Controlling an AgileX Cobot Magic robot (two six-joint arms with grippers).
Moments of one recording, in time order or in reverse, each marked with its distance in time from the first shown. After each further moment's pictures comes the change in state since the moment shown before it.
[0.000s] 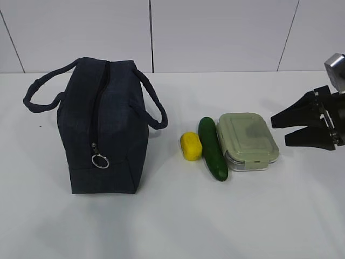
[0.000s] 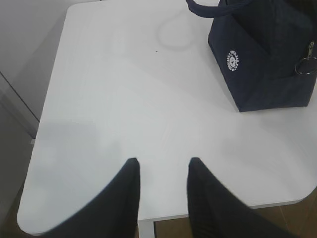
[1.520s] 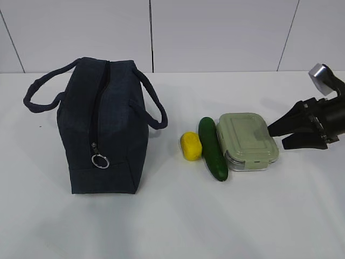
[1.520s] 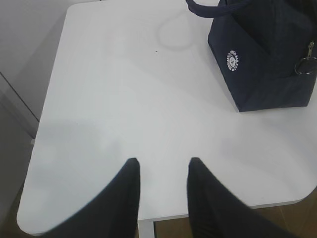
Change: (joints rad) left arm 0.000 0.000 0.000 0.000 0.000 0.000; right arm 0.000 0.203 -0.189 -0.114 0.002 -0.053
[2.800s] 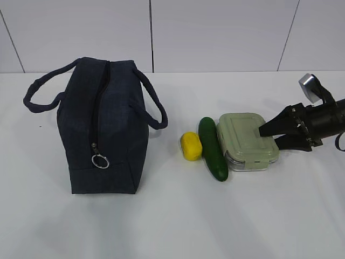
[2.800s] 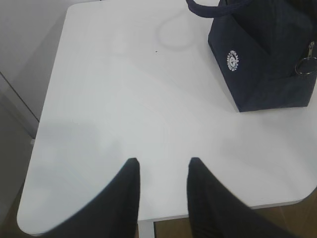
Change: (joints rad) left arm 0.000 0.000 0.000 0.000 0.000 0.000; right arm 0.000 0.177 -0.115 0.085 -0.002 -0.050
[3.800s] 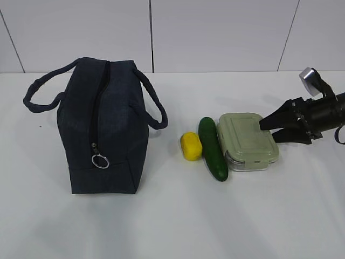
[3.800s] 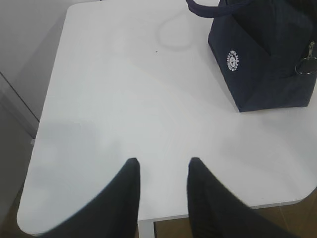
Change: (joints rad) left arm 0.000 0.000 0.000 0.000 0.000 0.000; right arm 0.000 0.014 -0.058 -0.005 0.000 0.006
